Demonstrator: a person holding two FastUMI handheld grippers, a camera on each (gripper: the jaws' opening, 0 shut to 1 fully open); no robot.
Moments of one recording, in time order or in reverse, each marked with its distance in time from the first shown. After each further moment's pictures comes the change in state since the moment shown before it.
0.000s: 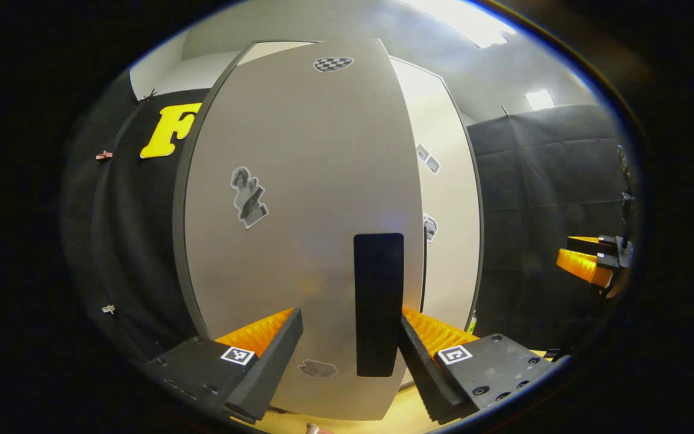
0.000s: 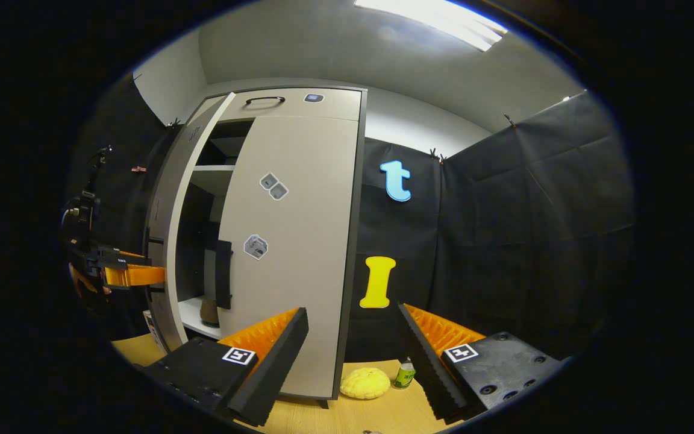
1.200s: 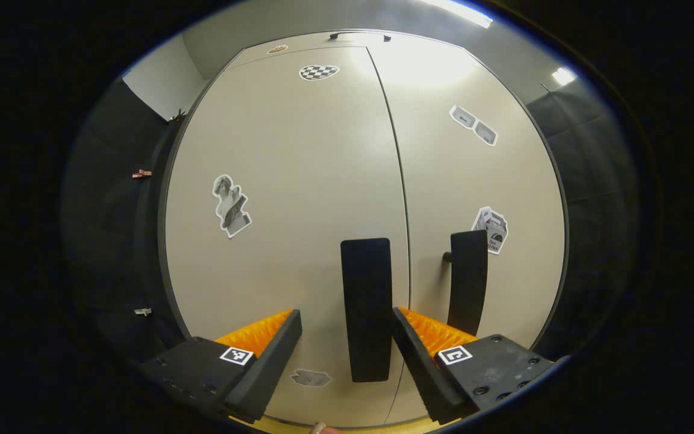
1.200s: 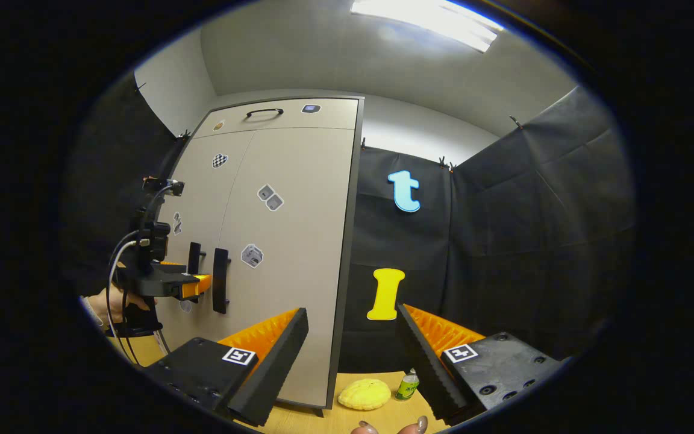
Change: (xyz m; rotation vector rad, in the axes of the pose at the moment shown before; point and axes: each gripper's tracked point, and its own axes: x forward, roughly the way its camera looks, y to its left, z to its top) left arm 0.089 -0.001 0.000 0.034 -0.029 0.350; right arm 0.015 -0.020 0.008 0.010 -0.066 0.085
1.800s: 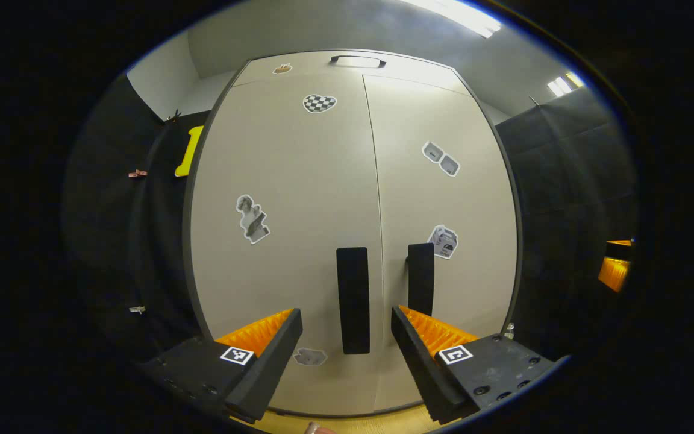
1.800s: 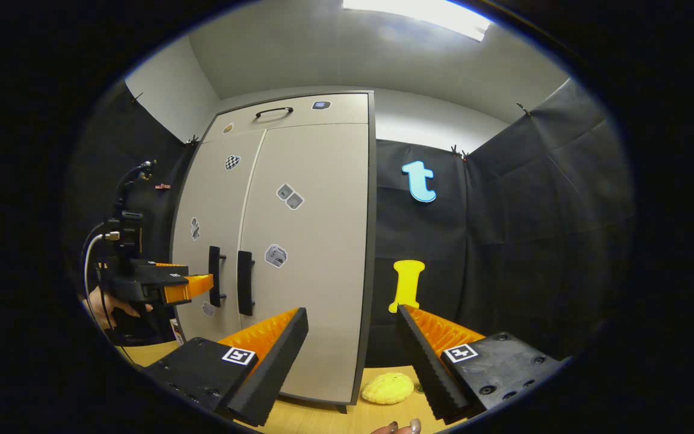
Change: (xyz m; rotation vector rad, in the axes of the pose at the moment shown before) left arm -0.096 0.002 0.018 -0.039 -0.012 -0.095; right arm -0.003 0.048 -0.002 0.058 0.041 0.106
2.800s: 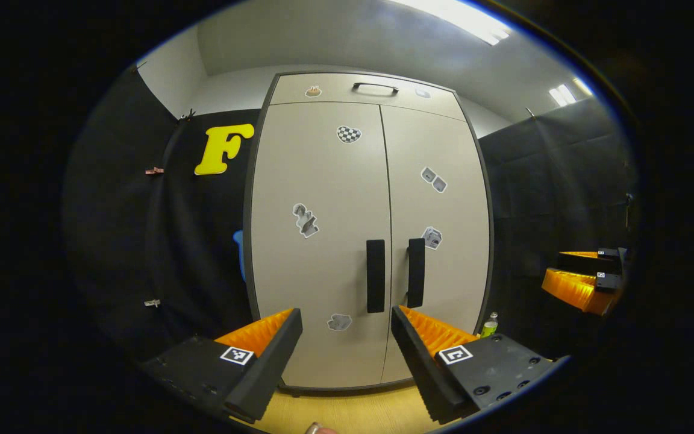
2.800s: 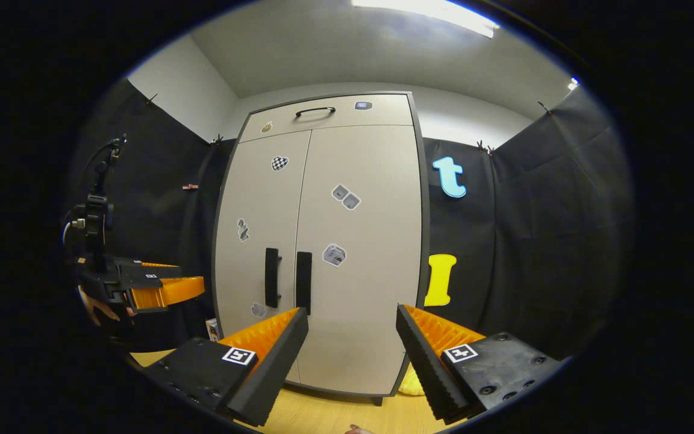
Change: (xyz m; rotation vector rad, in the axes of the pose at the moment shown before) left arm -0.103 0.037 0.006 -0.007 0.024 -0.006; right arm -0.030 0.075 0.002 0.023 0.054 0.091
